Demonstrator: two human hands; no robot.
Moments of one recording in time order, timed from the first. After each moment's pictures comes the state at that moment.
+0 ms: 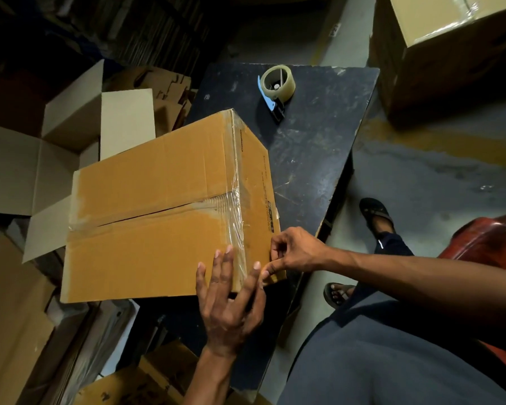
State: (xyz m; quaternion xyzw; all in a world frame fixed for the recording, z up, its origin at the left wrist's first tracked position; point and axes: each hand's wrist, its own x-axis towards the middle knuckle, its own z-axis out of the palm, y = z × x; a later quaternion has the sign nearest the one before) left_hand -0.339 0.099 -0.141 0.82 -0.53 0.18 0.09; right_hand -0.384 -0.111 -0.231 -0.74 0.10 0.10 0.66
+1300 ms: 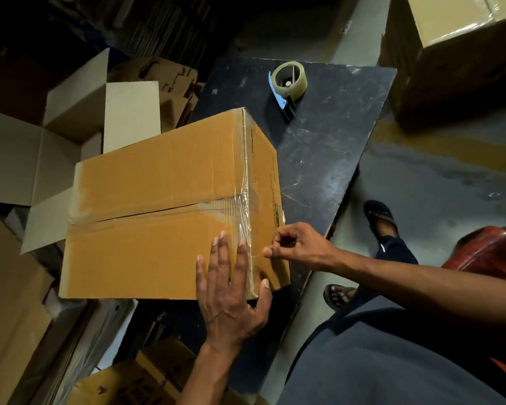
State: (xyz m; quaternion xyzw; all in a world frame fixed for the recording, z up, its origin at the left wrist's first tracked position) left_hand -0.323 0.087 -0.133 0.89 -0.45 0.08 0.03; right_hand -0.374 -0.115 -0.222 -0.67 0.11 0.01 0.73
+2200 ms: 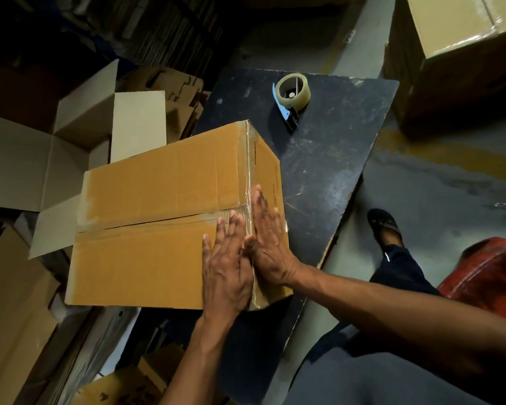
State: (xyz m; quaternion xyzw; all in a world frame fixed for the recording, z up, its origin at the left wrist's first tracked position) left_hand -0.284 0.044 -0.112 0.91 -0.37 -0.09 0.15; right_hand -0.324 -0.067 -0.192 -0.77 0.14 -0.18 0.60
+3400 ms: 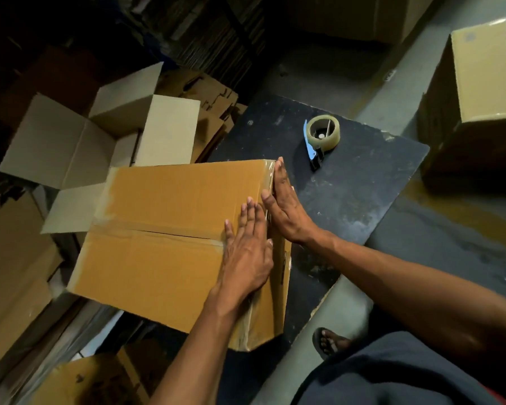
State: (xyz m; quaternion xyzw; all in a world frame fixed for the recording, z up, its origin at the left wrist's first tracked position) left_hand -0.234 -0.055 -0.099 0.93 -0.33 -0.18 -0.05; right_hand -0.232 -0.201 -0.188 -0.78 0.08 -0.15 0.60
